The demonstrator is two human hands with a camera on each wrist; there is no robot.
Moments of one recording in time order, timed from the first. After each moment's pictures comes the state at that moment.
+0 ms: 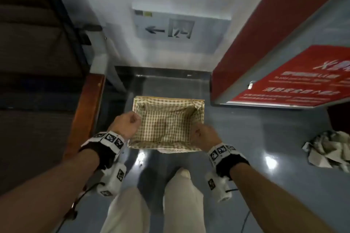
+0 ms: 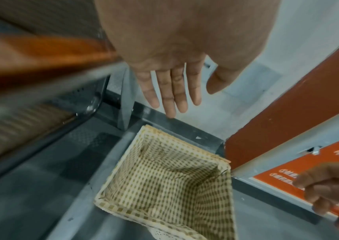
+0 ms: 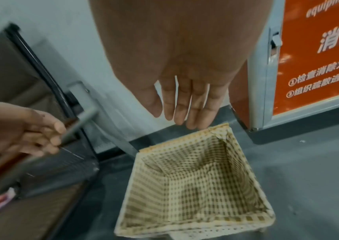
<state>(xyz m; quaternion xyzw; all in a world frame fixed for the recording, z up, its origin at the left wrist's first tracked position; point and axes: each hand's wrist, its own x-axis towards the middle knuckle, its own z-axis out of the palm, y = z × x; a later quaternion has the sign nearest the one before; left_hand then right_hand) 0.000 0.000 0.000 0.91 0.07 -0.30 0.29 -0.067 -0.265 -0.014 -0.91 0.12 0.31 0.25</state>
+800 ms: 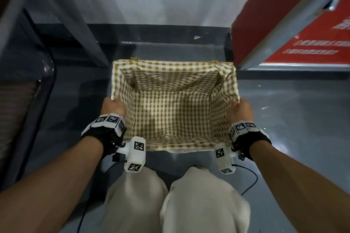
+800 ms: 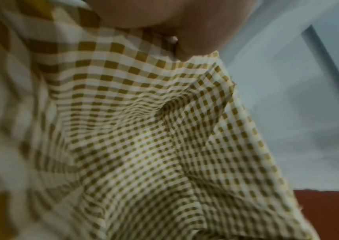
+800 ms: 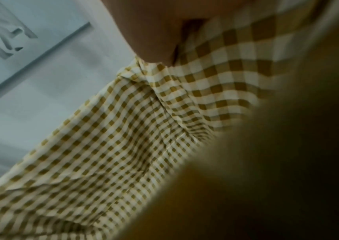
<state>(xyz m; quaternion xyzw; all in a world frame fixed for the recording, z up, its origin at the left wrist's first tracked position) 0.024 0.009 -0.308 0.85 0.34 -0.16 0.36 -0.069 -0.311 -0.296 -0.85 0.45 0.08 0.26</state>
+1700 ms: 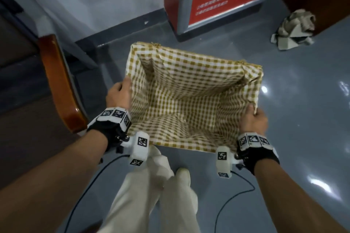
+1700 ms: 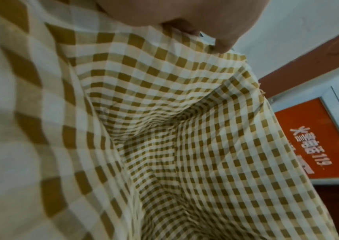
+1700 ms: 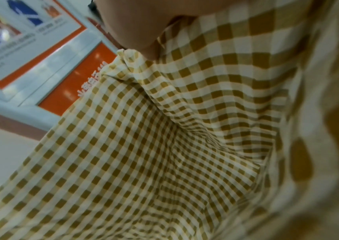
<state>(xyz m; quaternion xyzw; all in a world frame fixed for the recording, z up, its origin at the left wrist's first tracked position) -0.188 -0.016 0.042 0.87 0.14 -0.19 0.44 -0.426 -0.243 0.030 -0.61 0.70 -0.10 0.35</state>
